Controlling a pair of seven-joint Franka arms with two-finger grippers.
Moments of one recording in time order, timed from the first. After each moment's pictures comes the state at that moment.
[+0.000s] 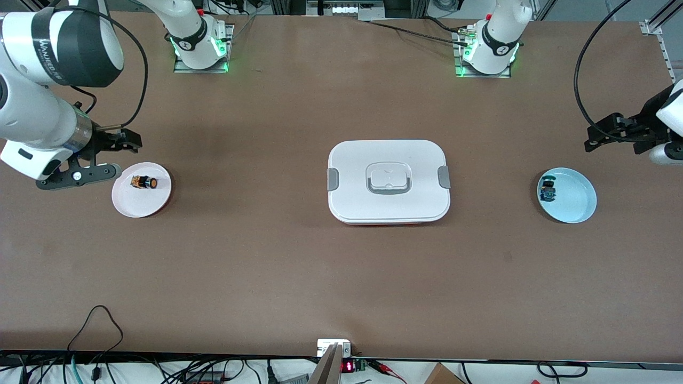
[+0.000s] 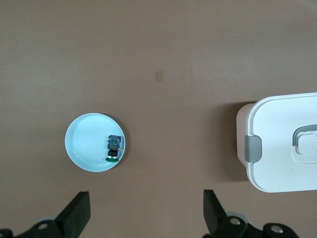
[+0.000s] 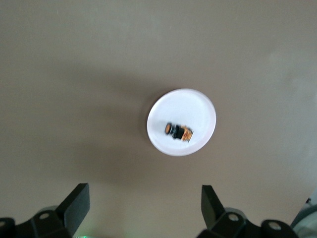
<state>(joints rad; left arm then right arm) -0.03 0.11 0.03 -1.45 -0.02 1.54 0.03 0.21 0.20 -0.08 -1.55 -0.18 1.59 -0.11</state>
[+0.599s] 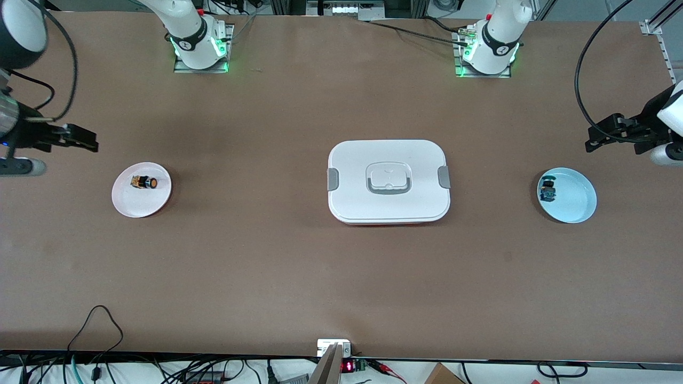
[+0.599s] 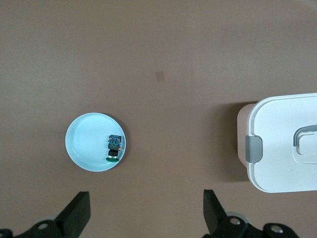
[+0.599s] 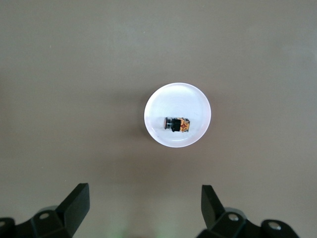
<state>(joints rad) -0.02 0.11 0.03 -1.45 -0.02 1.54 0.03 0.17 0.14 -0.21 -1.50 -0.03 1.52 -0.06</state>
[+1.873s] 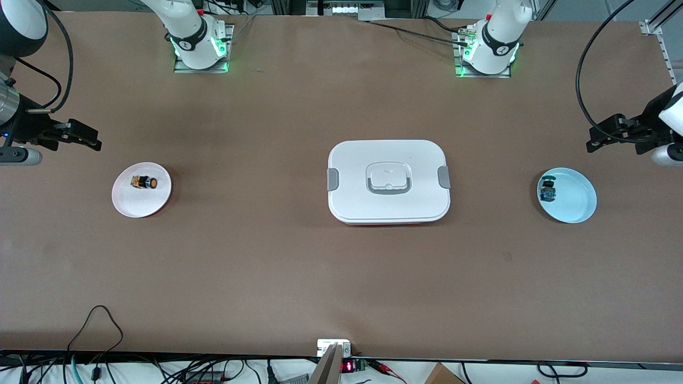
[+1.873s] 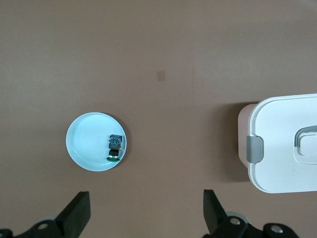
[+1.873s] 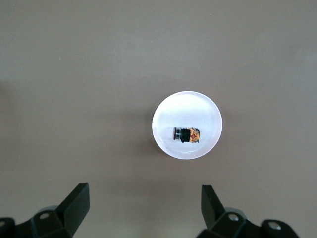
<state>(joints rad) -0.02 0.11 0.03 -1.45 -0.02 1.54 0.03 0.02 0.04 -0.06 -1.70 0.00 1.69 -0.06</state>
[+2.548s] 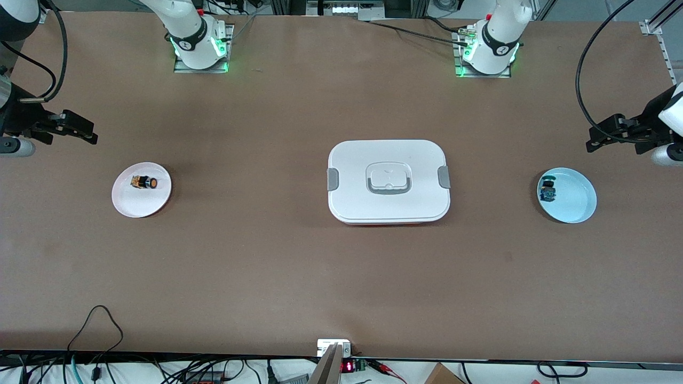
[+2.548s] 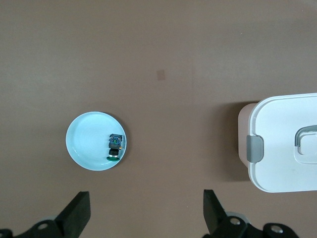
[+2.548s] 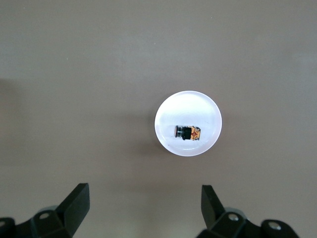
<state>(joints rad) -0.02 0.11 0.03 -1.45 -0.02 1.54 0.03 0.10 0.03 -0.14 -1.66 0.00 1.64 -0.05</state>
